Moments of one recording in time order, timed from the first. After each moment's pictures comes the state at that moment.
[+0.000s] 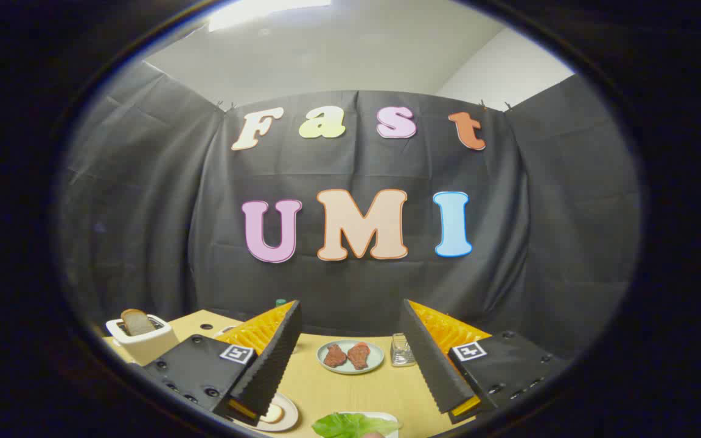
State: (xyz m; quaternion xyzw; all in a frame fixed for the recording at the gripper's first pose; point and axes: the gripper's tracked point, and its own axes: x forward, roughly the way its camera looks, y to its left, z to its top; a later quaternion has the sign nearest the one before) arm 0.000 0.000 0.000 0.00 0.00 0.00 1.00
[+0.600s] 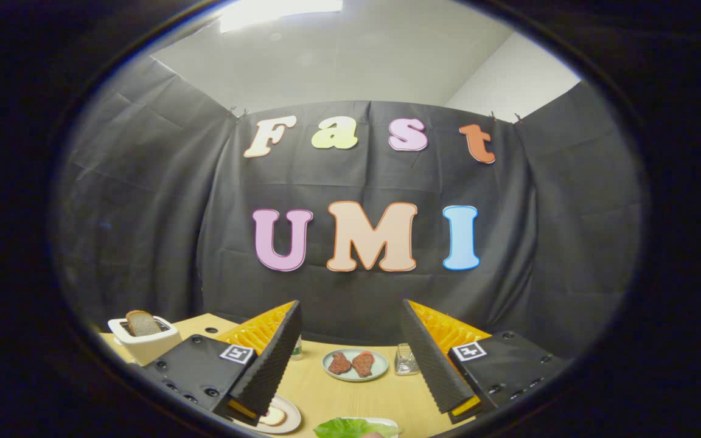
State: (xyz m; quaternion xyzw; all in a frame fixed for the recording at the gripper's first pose) arm -0.007 0.016 0.017 -0.02 -0.03 0.02 1.00
